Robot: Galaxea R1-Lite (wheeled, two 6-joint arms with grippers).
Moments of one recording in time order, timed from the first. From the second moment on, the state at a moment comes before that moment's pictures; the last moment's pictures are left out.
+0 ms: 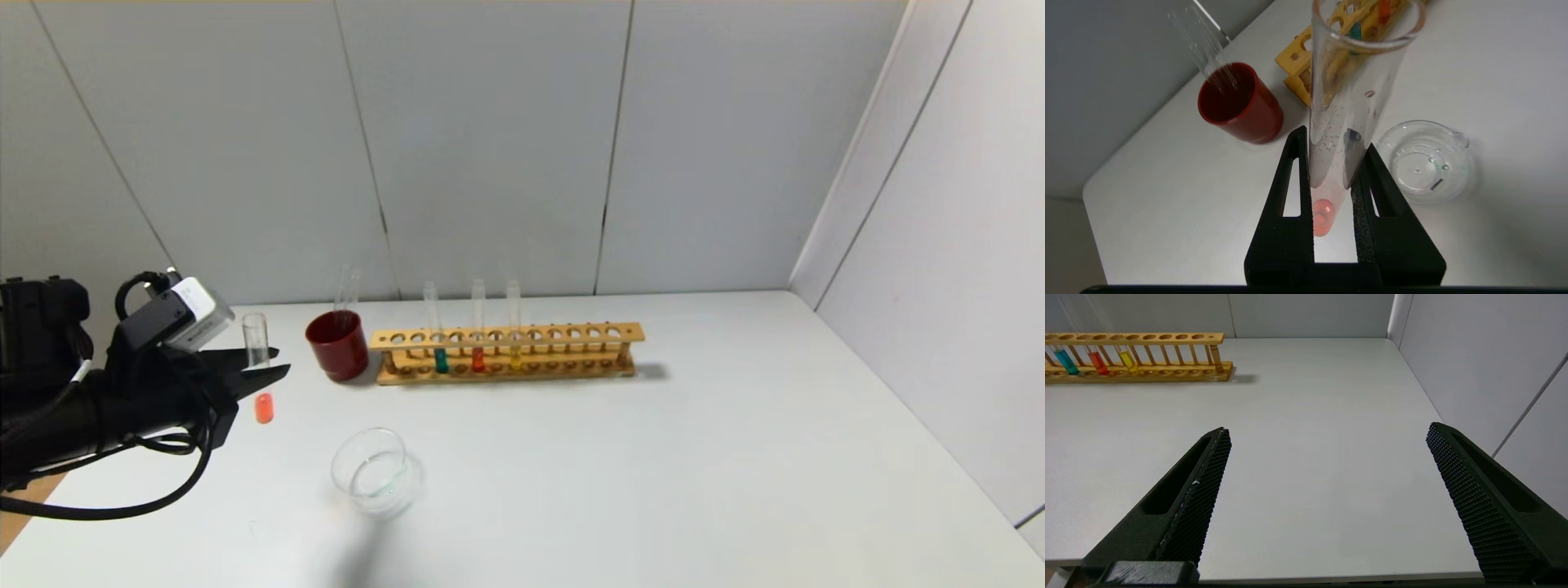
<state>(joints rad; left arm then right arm) 0.08 1.50 -0.53 -0.56 -0.53 0.64 0.00 0.00 0.00 0.00 0.00 0.00</state>
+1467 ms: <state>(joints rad) 0.12 1.77 -0.52 -0.64 -0.58 1.56 0.00 0.00 0.00 0.00 0.00 0.00</state>
